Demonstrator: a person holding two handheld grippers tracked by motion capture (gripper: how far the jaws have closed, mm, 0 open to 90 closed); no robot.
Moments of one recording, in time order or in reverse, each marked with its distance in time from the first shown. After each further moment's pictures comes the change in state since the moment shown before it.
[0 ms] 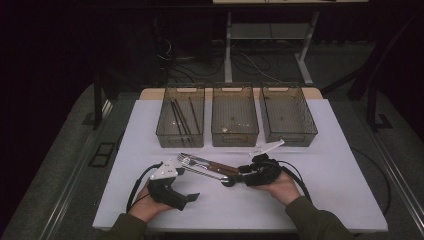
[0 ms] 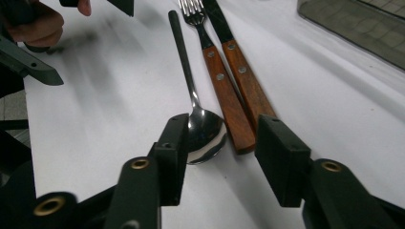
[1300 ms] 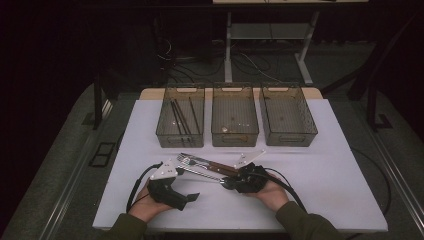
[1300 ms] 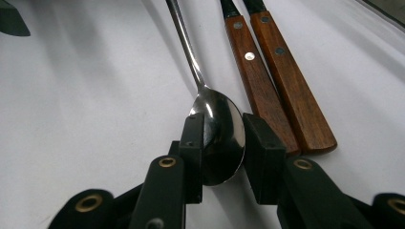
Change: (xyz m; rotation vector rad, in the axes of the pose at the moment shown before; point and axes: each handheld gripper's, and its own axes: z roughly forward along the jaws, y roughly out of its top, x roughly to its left) left arm 0.000 0.000 0.000 0.002 0.002 0.001; right arm 0.021 -0.004 0.032 0.085 -0.067 -0.137
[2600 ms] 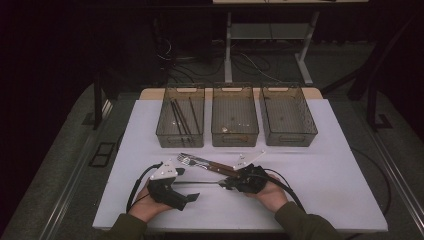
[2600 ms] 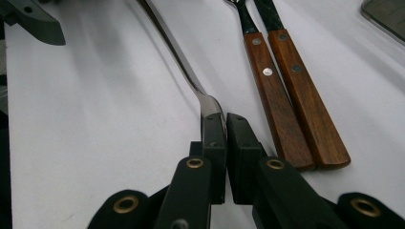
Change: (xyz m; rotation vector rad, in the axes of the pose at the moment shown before) left arm 0.000 0.000 0.000 0.000 -0.002 0.001; right arm 0.006 0.004 -0.004 -0.024 0.033 -0.039
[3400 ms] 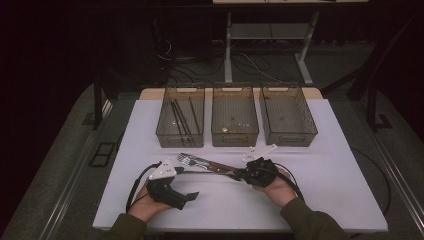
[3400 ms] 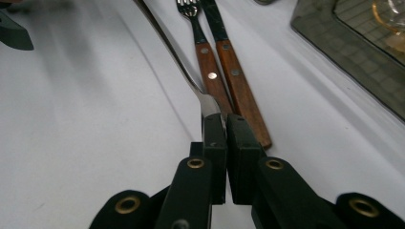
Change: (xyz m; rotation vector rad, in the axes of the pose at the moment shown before) left arm 0.002 0.001 -0.003 -0.016 0.015 0.005; right arm -0.015 0.002 -0.026 -0.024 -0.093 0.008
